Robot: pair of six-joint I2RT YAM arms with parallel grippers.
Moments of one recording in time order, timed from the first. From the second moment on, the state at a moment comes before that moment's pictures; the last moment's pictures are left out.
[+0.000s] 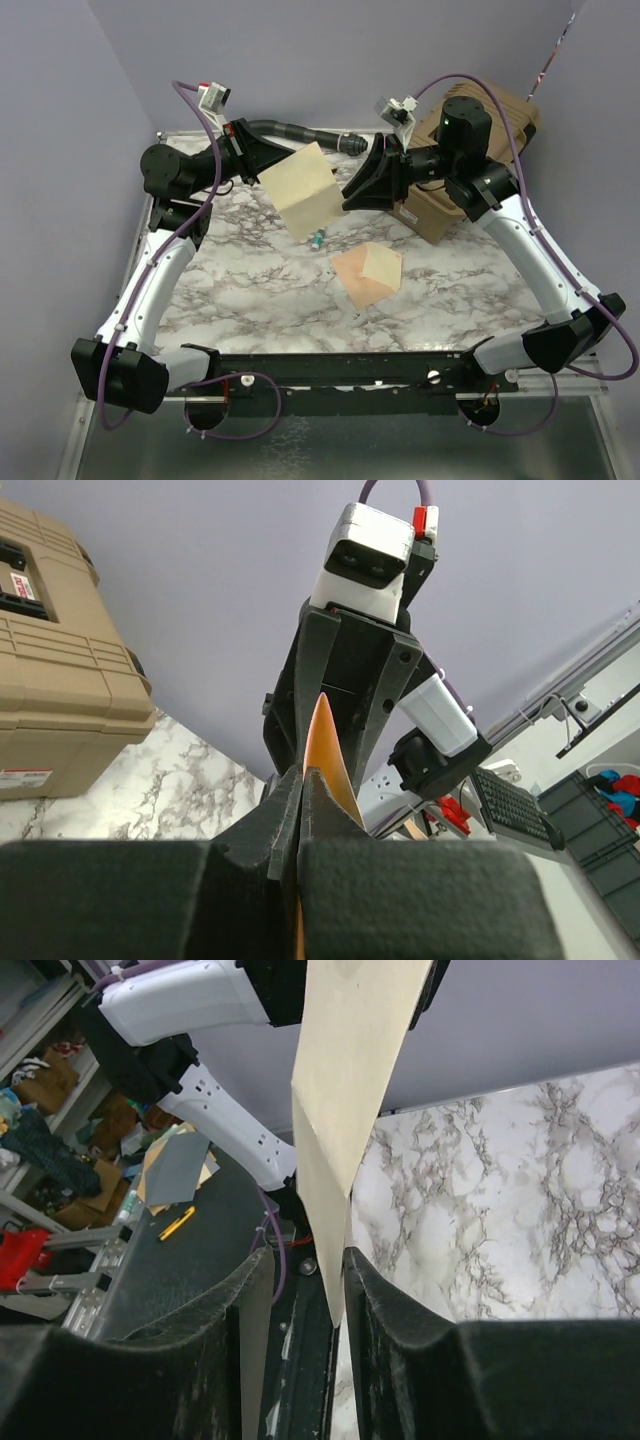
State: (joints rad) left arm -0.22 1.21 1.21 0.55 1.00 -1.20; right arm 0.50 1.42 1.61 -0.33 -1.22 0.20
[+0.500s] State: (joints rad) left arm -0.22 1.21 1.21 0.58 0.97 -1.24; right arm 0.51 1.42 1.52 -0.05 -1.22 0.41
